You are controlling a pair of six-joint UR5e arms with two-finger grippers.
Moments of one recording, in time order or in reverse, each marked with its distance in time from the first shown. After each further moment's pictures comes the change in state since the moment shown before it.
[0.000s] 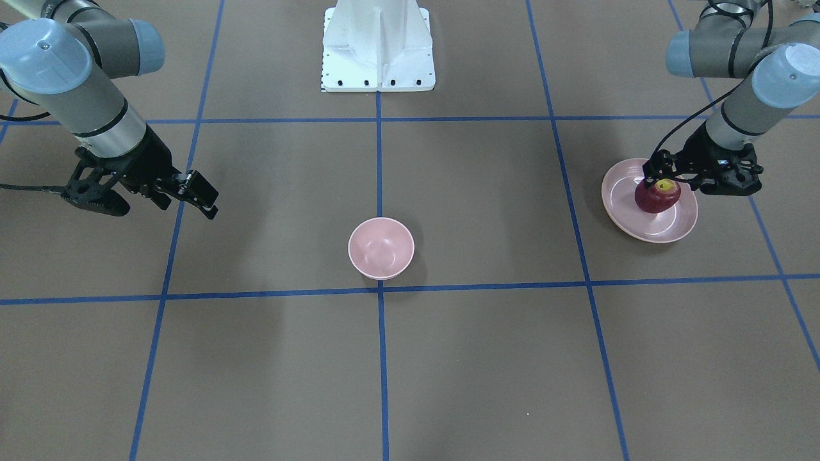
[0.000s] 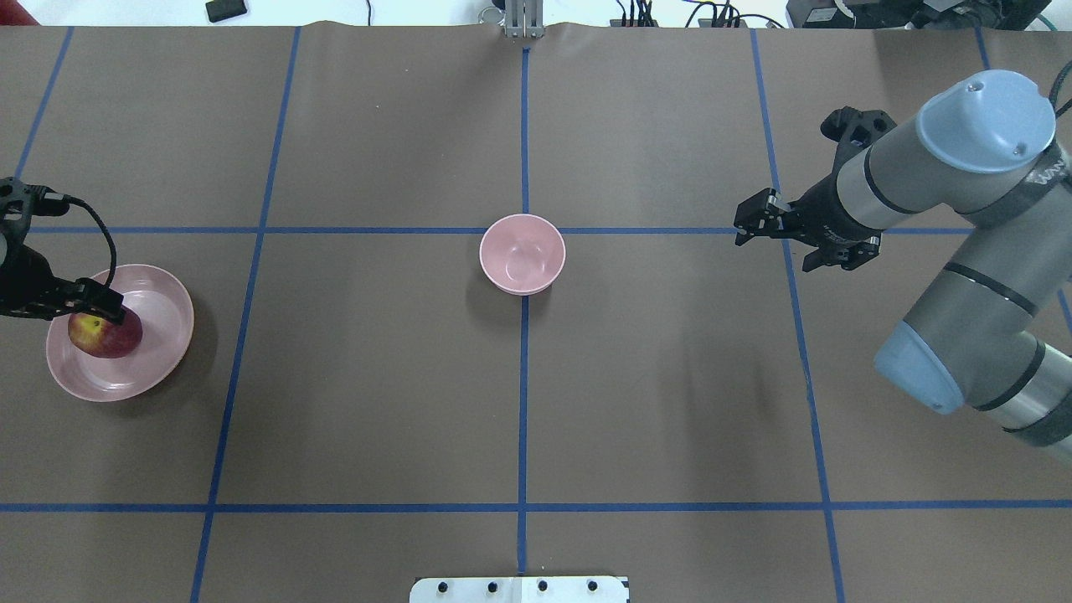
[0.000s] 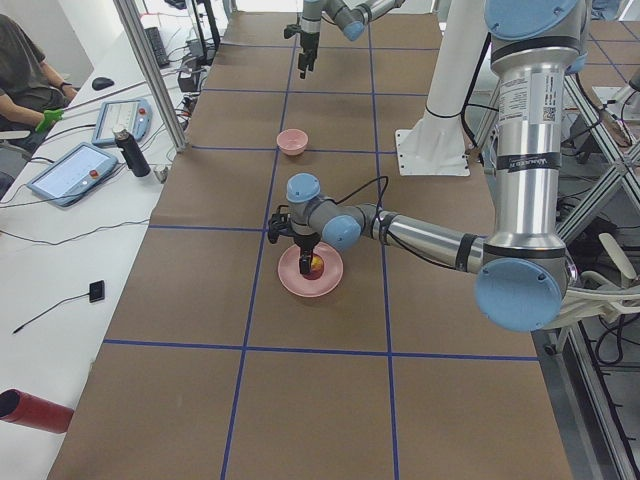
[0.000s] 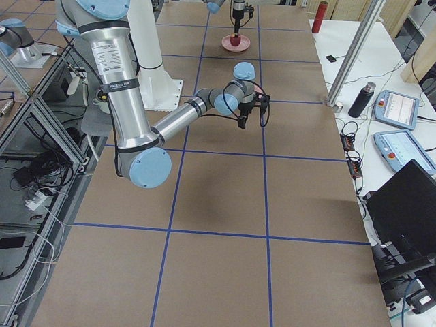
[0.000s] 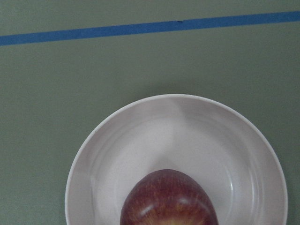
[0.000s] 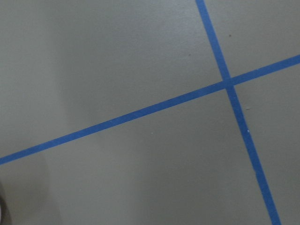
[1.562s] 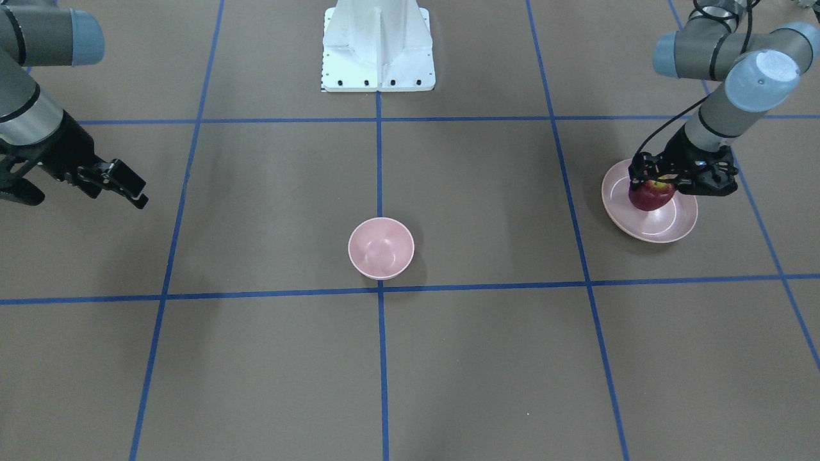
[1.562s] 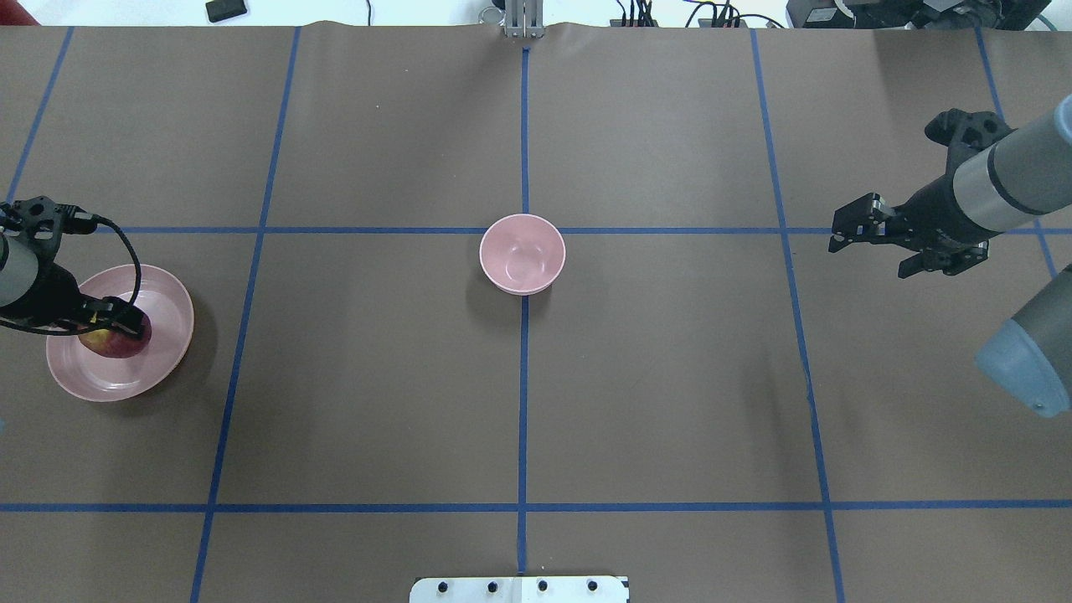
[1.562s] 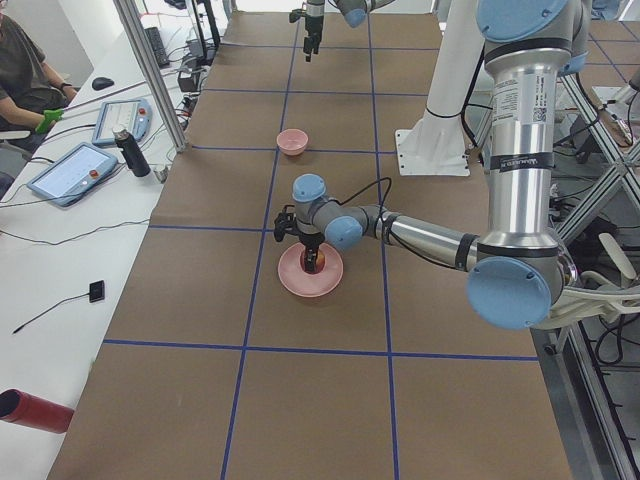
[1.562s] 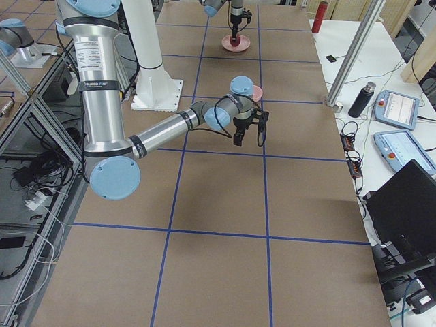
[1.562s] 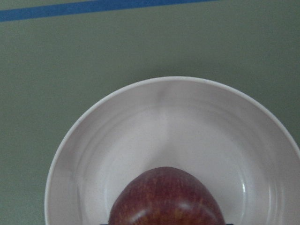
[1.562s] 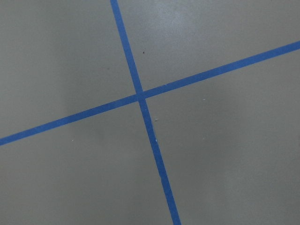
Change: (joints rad) left arm 0.061 -0.006 -0.027 -0.010 0.014 -0.037; right arm 0.136 -0.165 0.055 -0.004 0.108 -0.135
